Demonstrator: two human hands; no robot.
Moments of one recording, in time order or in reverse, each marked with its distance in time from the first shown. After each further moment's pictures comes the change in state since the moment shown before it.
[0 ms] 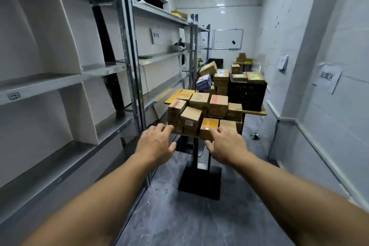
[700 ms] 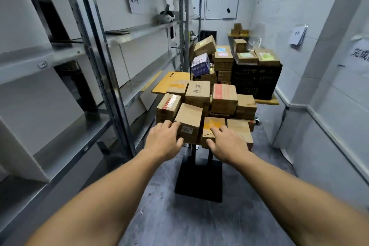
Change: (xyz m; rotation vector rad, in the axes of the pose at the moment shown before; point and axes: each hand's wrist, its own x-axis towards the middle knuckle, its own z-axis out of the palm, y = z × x) left_hand 0.276 -0.056 0.185 -0.072 -0.142 0.068; right_hand 0.268 0.066 0.135 0.074 -0.180 0.135
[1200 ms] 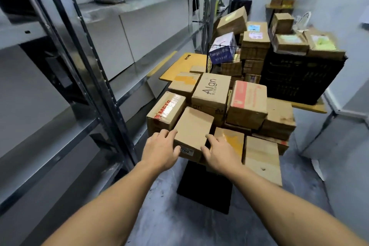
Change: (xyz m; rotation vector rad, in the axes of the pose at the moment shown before) left_hand 0.155 -0.033 0.127 -0.015 -0.156 -0.250; right_hand 0.217 0.054 0.118 0.308 -0.203 0.017
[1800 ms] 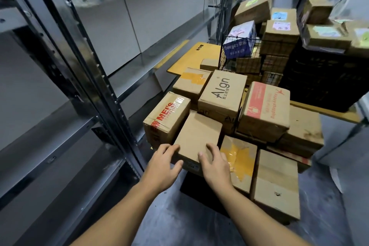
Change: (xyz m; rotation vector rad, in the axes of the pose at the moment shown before) left_hand 0.028 -0.004 0.055 -0.408 -0.053 -0.142; right_hand 0.057 0.006 0.042 0.564 0.033 0.143
